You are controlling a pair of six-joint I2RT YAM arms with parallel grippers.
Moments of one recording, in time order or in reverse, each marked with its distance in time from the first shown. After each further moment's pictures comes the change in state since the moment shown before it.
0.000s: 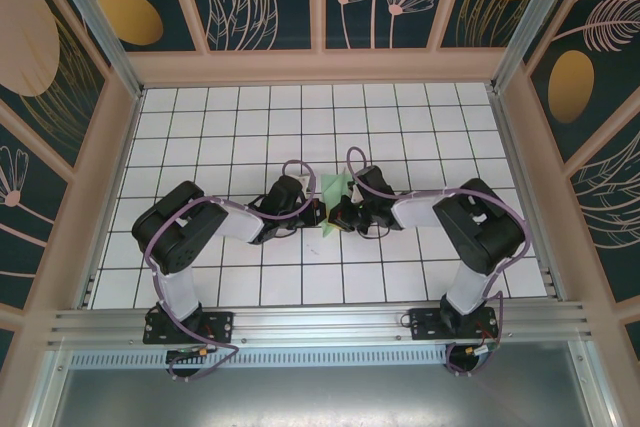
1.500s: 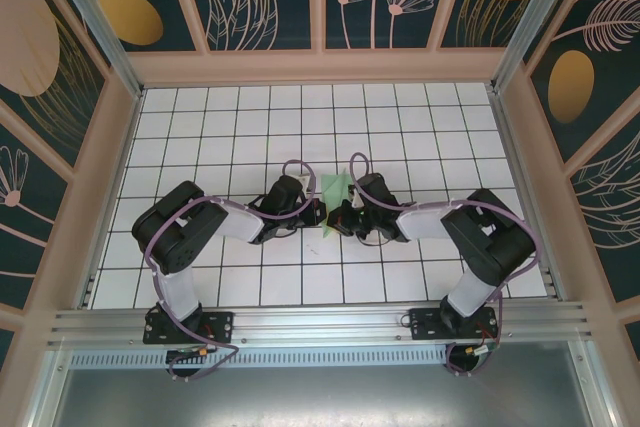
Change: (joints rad) left arm 0.000 0.000 0.002 -0.003 0.000 0.000; right arm 0.040 -0.078 -0.105 0.146 0.010 0.076
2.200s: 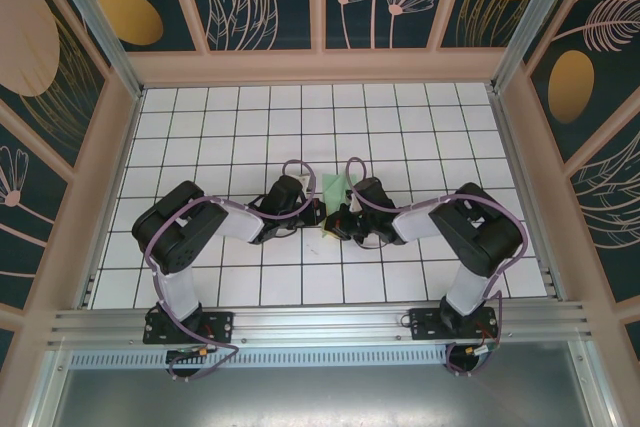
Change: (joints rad) left arm 0.000 0.000 0.000 0.000 -0.001 0.000; right arm 0.009 0.075 -0.016 0.085 -0.031 0.035
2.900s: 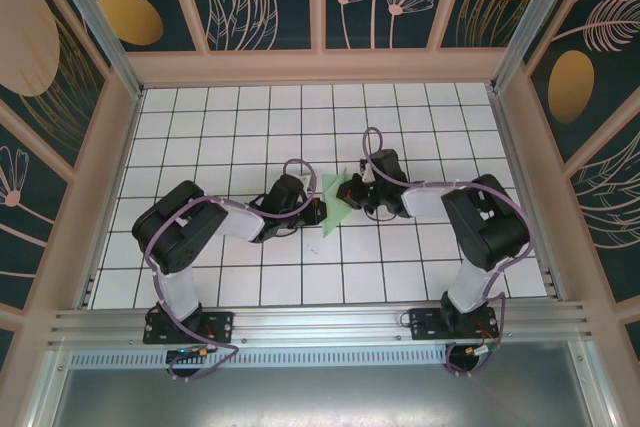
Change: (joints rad) left arm 0.000 0.001 0.016 -0.028 -0.002 0.001; right arm -0.188 0.028 0.178 -0.145 0.005 -0.148
